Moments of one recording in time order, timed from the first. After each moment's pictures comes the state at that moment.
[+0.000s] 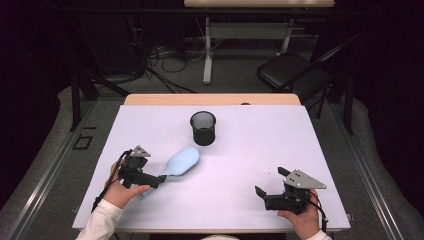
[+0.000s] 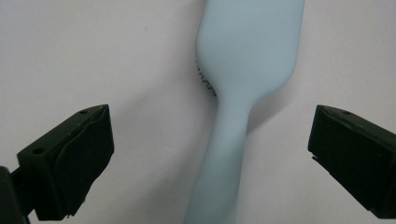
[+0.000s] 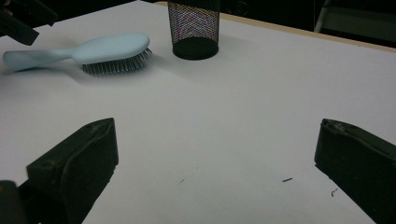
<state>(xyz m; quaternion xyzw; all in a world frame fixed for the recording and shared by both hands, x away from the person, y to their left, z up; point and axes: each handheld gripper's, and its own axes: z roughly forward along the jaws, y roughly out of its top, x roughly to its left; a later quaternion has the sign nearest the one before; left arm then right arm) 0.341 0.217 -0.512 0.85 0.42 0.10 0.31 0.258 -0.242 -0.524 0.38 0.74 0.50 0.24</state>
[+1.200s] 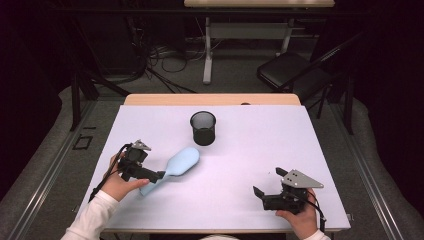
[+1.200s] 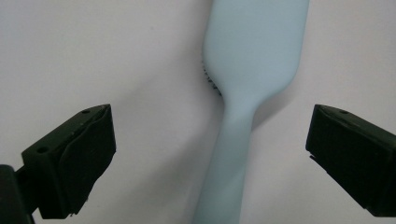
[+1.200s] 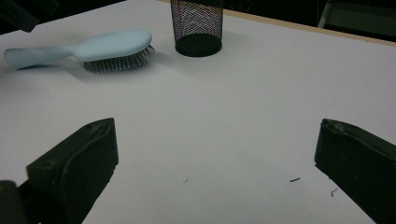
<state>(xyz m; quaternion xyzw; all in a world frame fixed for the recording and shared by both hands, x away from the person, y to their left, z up) 0.355 0.215 -0.494 0.87 0.42 0.08 0.27 0.260 -0.238 -0.527 0.38 0.74 0.49 0.23</state>
